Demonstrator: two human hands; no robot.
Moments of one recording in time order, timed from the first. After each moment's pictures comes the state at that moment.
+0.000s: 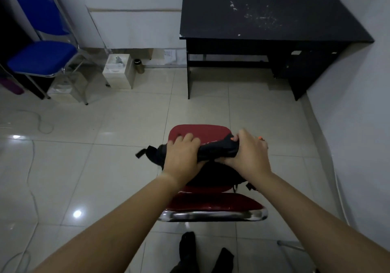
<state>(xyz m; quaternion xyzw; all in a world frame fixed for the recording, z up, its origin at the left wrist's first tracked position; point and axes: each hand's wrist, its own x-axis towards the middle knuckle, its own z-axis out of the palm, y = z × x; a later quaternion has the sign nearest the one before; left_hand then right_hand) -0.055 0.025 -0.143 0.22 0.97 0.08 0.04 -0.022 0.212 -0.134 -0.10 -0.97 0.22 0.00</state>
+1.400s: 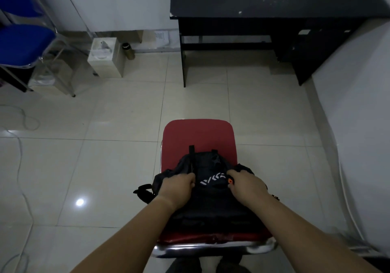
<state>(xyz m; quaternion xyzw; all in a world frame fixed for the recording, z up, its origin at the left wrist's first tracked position) -0.067 0.018 -0.257 0.20 0.93 0.11 0.30 -0.023 0.235 -0.258 -0.08 -0.94 0.13 -0.29</state>
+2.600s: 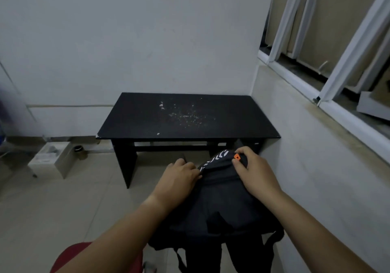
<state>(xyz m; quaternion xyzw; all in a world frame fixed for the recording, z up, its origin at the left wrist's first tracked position) -0.271 0.482 -0.040 0.37 0.91 0.09 -0.13 -0.200 0.698 0.013 -0.11 -0.93 0.31 0.14</state>
